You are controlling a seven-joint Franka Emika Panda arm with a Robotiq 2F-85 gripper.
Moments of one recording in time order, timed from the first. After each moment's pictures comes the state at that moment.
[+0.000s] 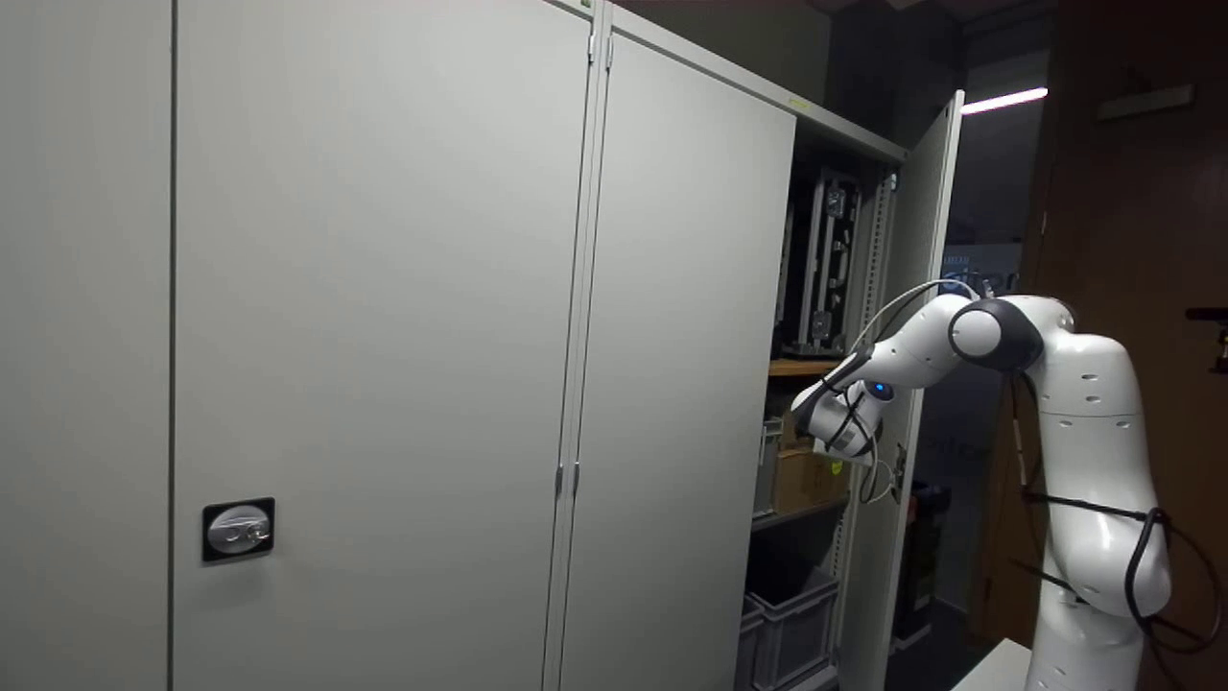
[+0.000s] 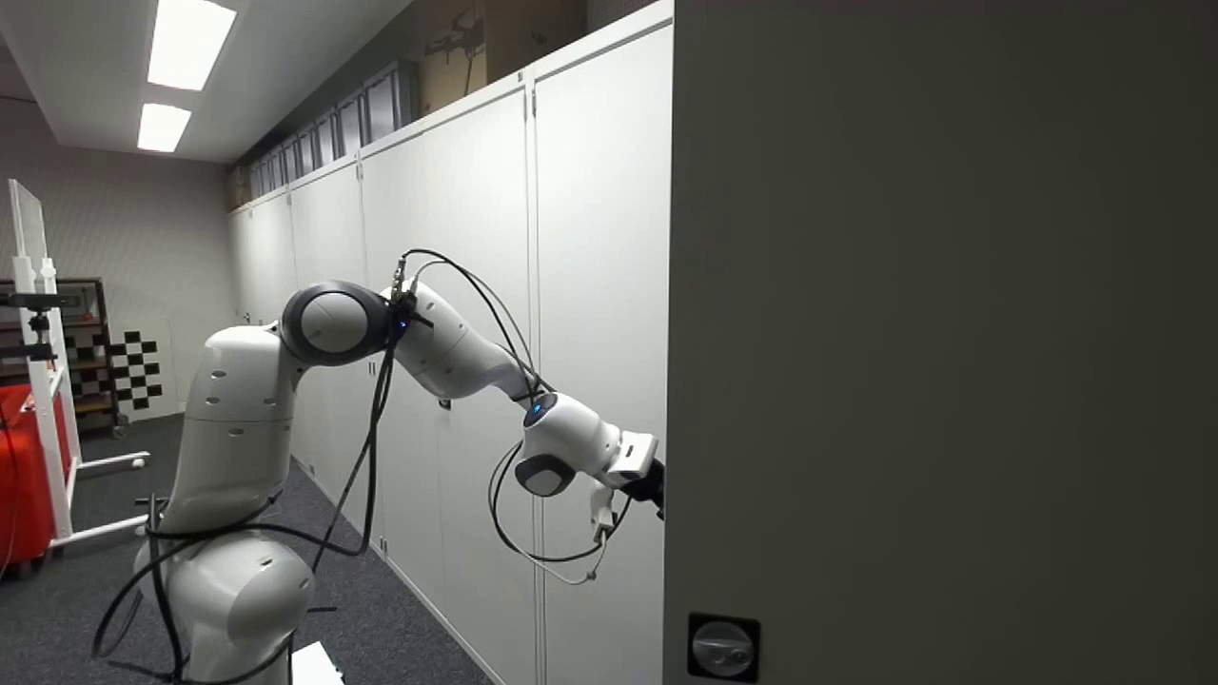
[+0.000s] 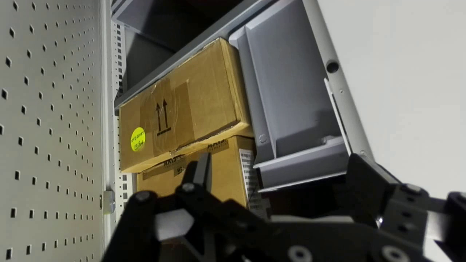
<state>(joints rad) 0.32 0.20 -0.52 -2.29 0.89 3.46 -0.35</state>
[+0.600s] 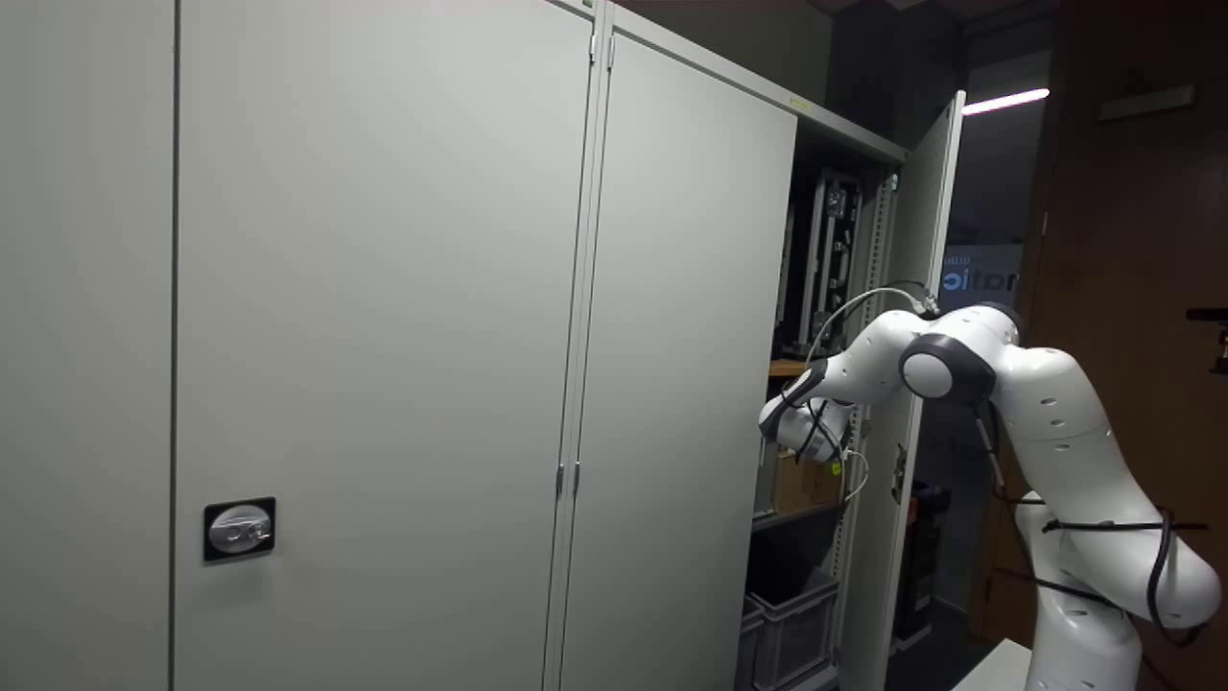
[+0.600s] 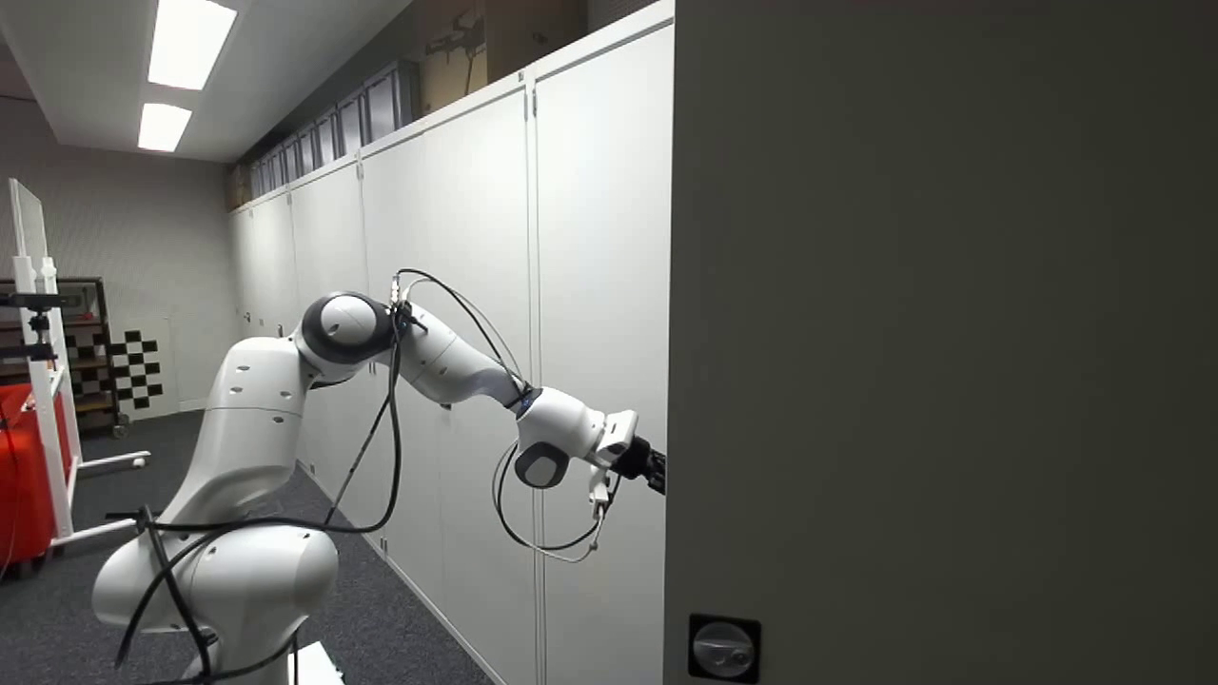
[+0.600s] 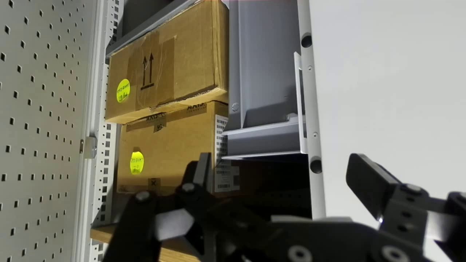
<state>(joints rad) 0.87 0.48 -1.00 -2.19 1.04 3.46 -0.33</state>
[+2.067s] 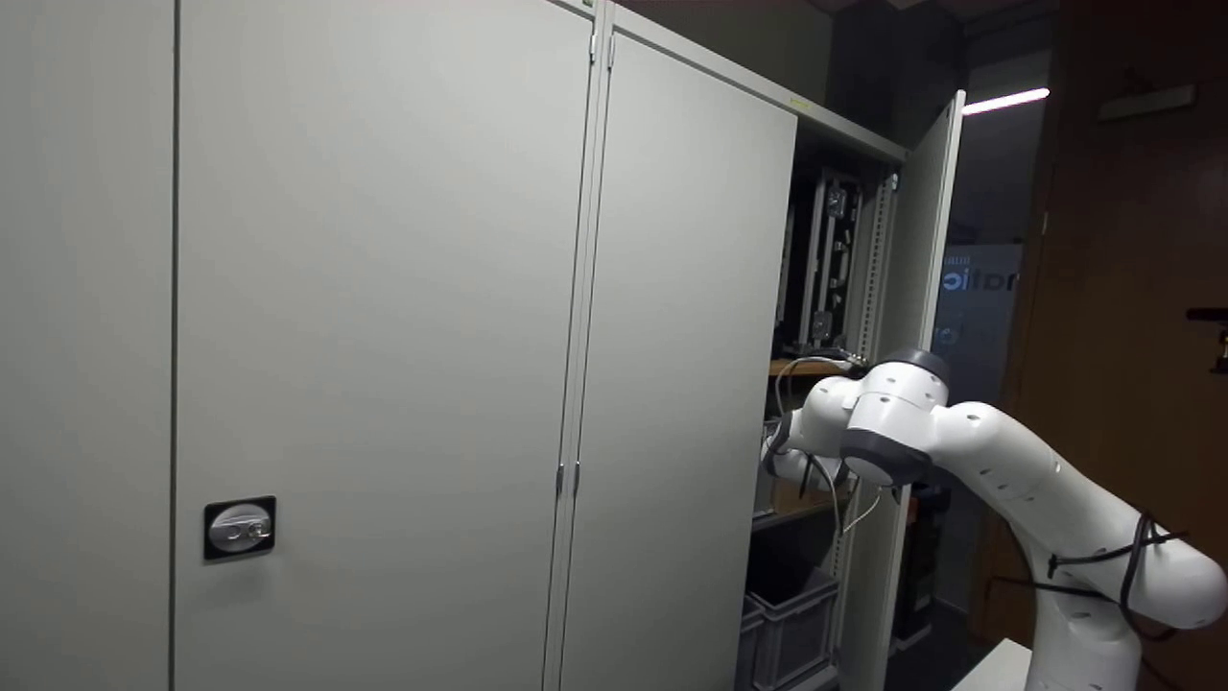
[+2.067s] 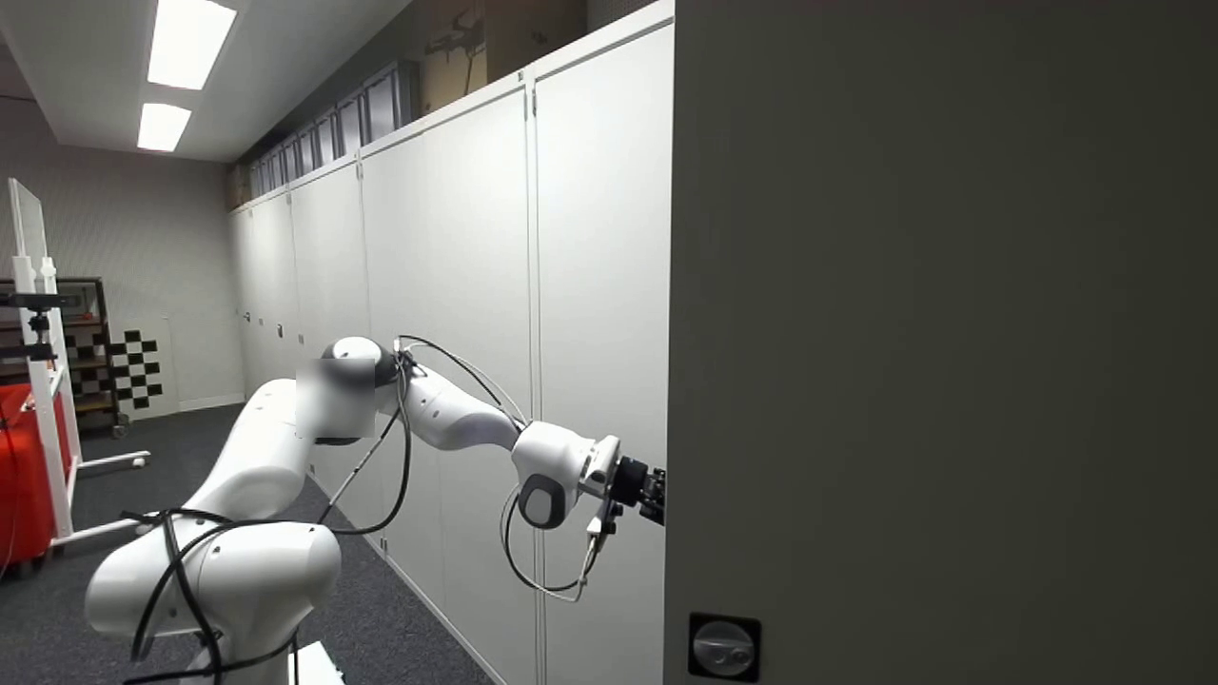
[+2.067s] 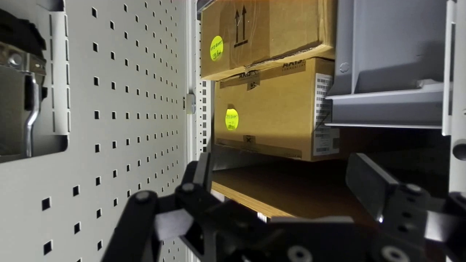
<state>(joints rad) 1.00 0.97 -1.21 -2.20 1.32 3.46 -0.11</state>
